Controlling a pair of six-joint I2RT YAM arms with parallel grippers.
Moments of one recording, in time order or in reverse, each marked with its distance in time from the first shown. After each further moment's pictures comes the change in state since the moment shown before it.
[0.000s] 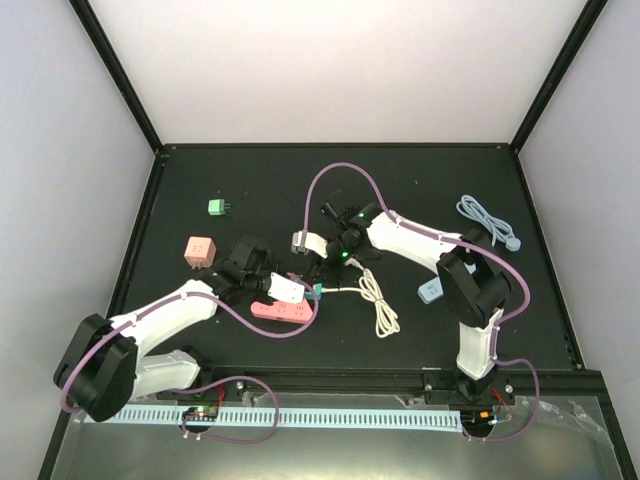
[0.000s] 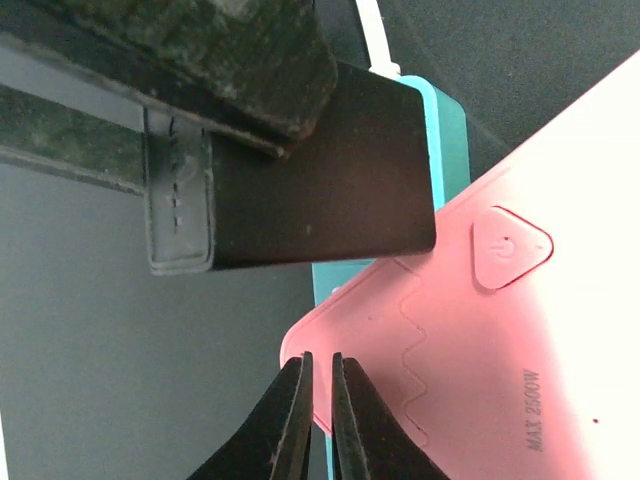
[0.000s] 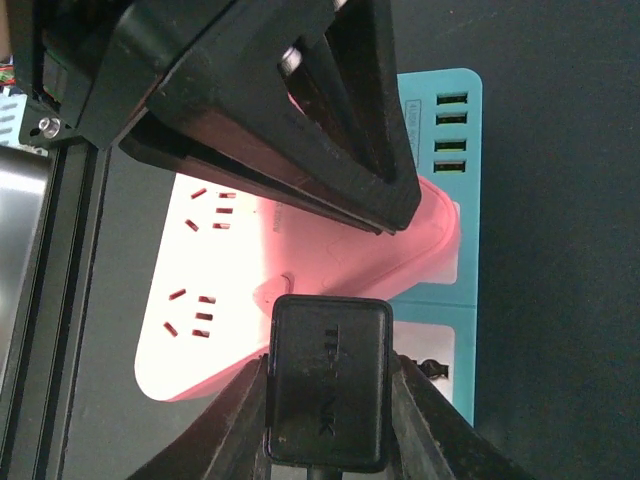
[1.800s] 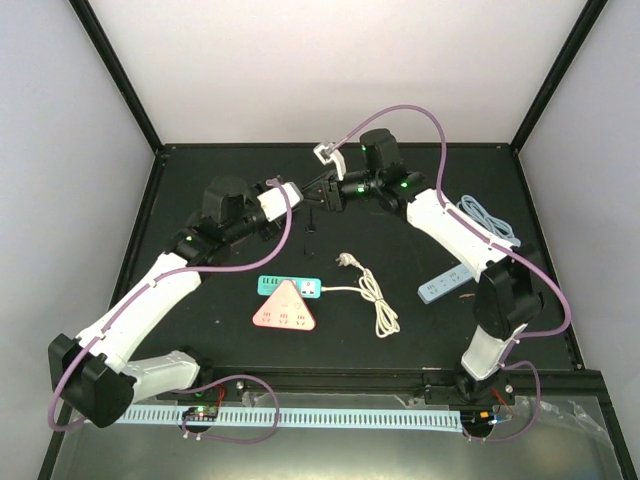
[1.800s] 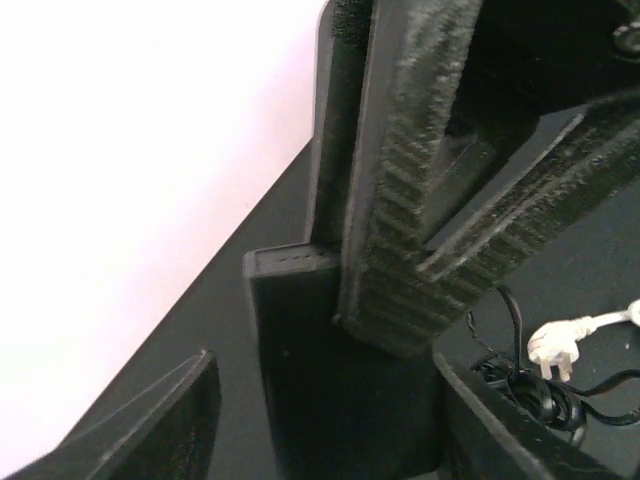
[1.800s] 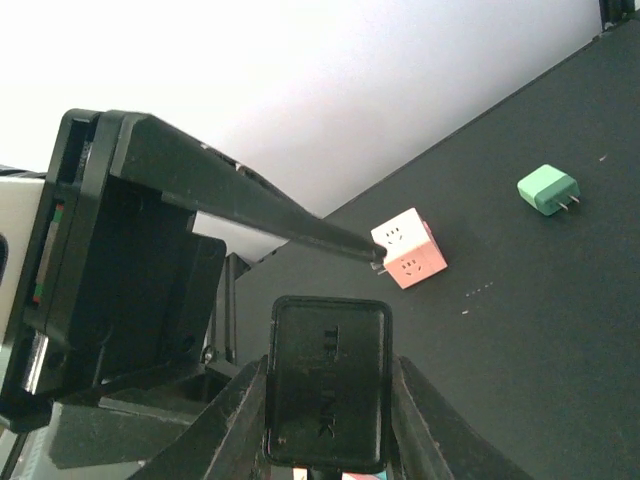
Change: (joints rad) left arm 0.066 -0.028 0.478 -0.037 0.002 -0.735; right arm -0.178 -0.164 0.120 0.478 -0.233 0.825
